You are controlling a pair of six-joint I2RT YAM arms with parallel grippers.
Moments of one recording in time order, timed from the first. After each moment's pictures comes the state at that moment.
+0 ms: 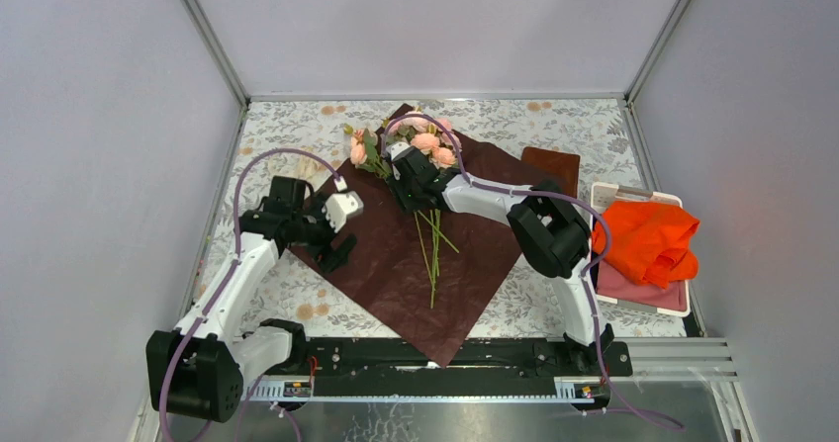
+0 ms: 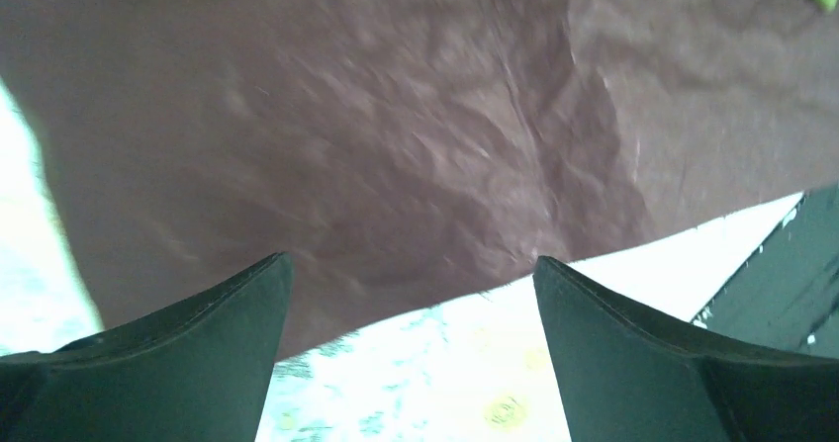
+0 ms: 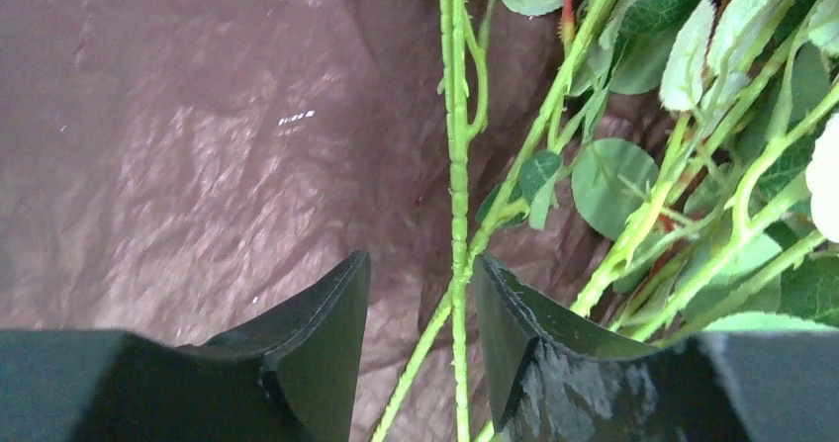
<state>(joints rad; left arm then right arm) -0.14 1.06 0.83 -0.77 0.49 0.69 0.81 2.11 1.52 -0.25 0.07 0.14</state>
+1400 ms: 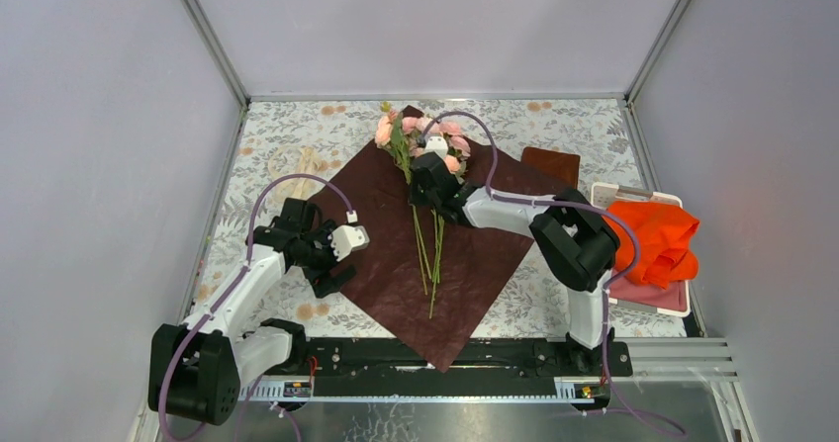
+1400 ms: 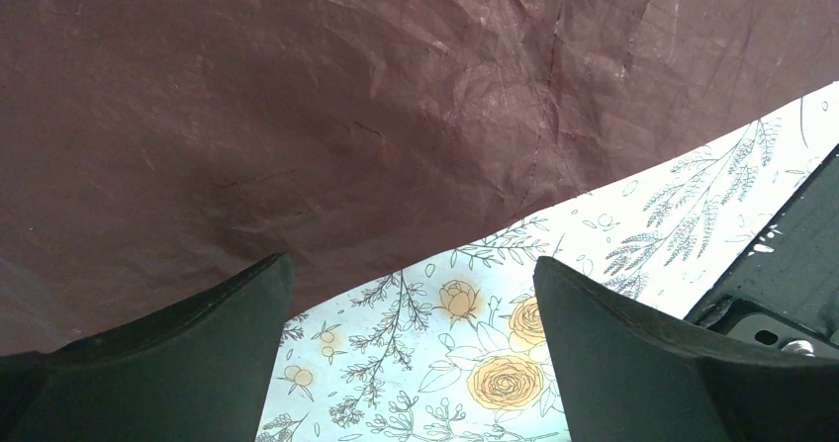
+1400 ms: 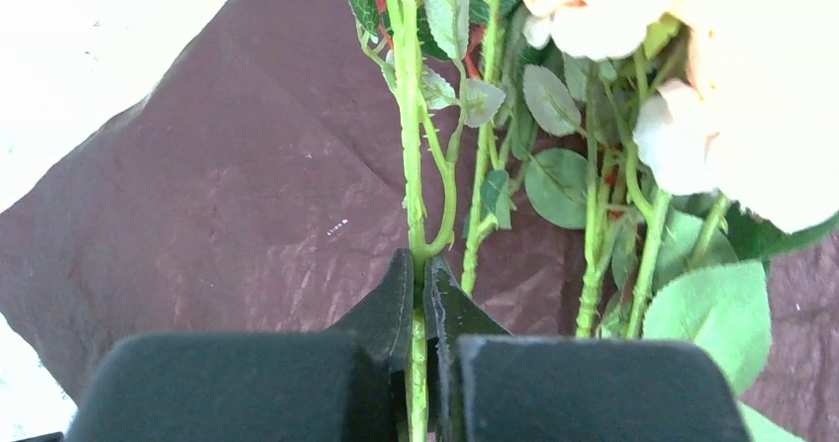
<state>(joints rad) -0.18 1.06 0.60 -0.78 0.41 0.89 0.80 1.98 1.30 0.05 0.24 0.55</state>
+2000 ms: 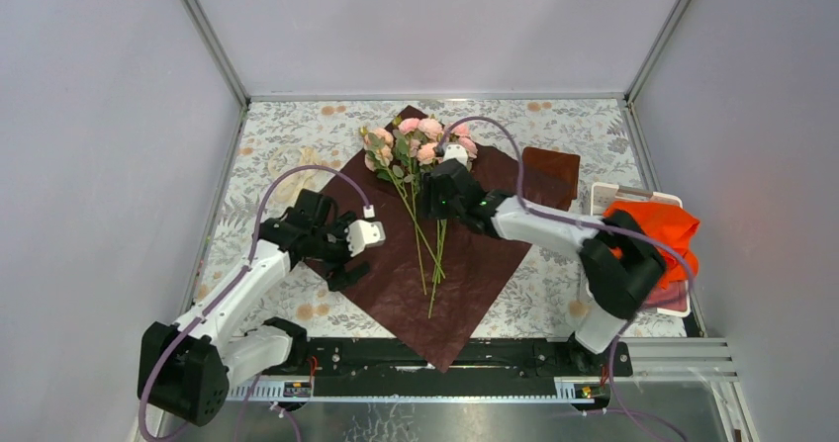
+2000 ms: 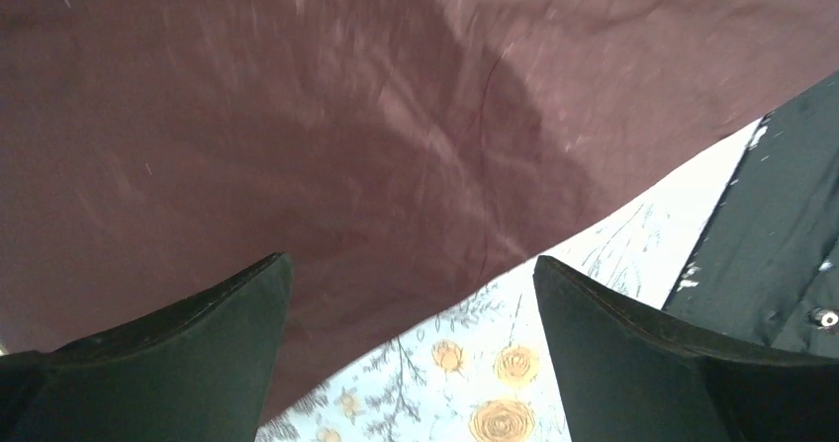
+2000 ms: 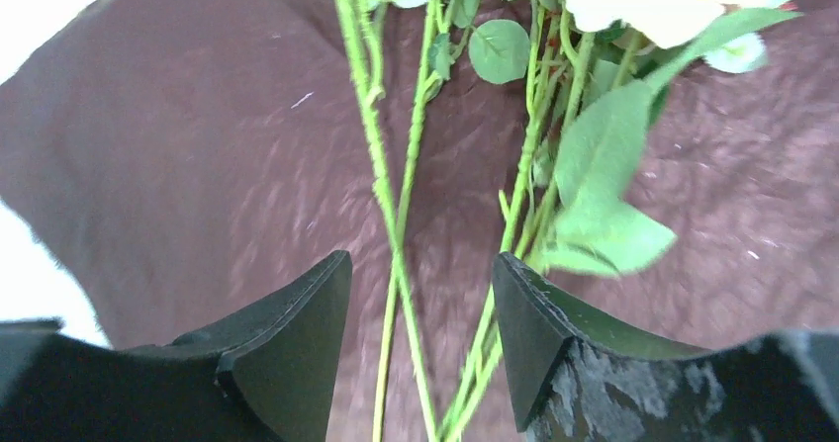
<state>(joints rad) -0.31 1.06 0.68 -0.78 0.47 0.85 0.81 1.77 1.11 -0.06 0.24 0.57</state>
